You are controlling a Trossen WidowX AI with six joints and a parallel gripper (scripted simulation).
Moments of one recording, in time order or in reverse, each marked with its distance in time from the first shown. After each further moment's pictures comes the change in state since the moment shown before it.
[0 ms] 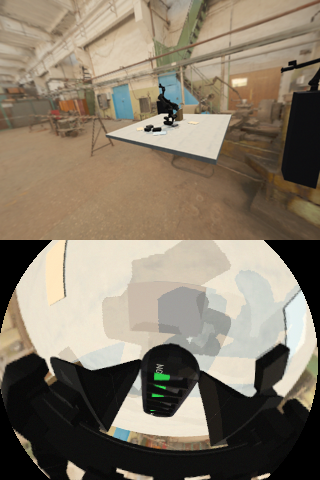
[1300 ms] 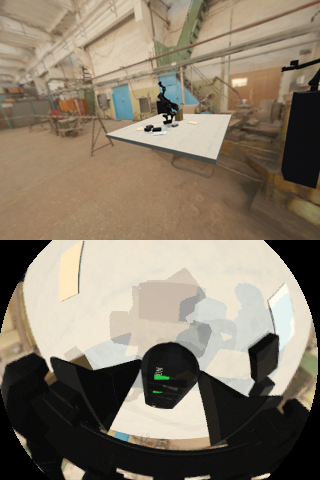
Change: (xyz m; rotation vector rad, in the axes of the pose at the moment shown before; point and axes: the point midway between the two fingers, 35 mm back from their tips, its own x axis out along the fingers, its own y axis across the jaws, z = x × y) arm -0.024 0.000 -0.021 0.007 -0.077 0.000
